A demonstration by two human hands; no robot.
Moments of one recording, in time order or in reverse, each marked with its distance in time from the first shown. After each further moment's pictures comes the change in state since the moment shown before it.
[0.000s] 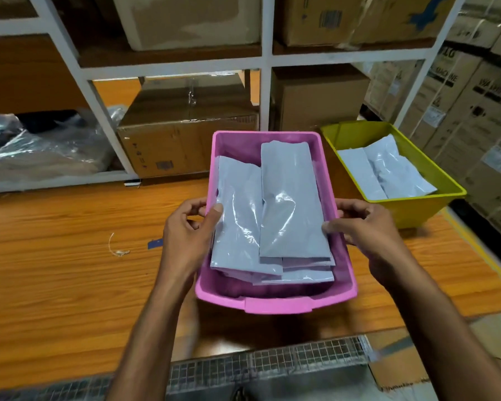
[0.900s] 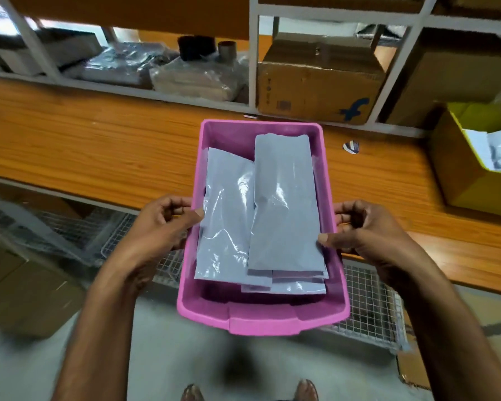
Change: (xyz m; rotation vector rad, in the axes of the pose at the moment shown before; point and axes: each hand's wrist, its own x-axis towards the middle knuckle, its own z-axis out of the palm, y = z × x) left_hand -0.219 -0.020 -0.254 -0.066 0.119 -0.292; right_hand -0.207 0.021 0.107 -0.203 -0.520 0.128
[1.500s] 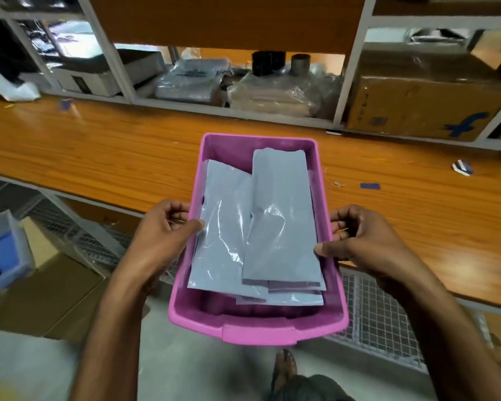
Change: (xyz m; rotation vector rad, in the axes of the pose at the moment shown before) left_hand 0.077 0.005 -0.254 0.201 0.174 0.056; right_hand 0.061 -0.052 0.263 -0.092 -0.093 -0.062
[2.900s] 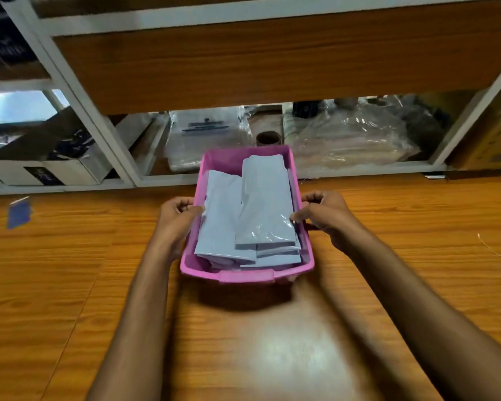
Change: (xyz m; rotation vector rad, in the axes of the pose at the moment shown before) left_hand 0.578 -0.030 -0.191 -0.004 -0.138 -0.074; right_hand 0.435 -0.191 0.330 0.137 0.353 0.090
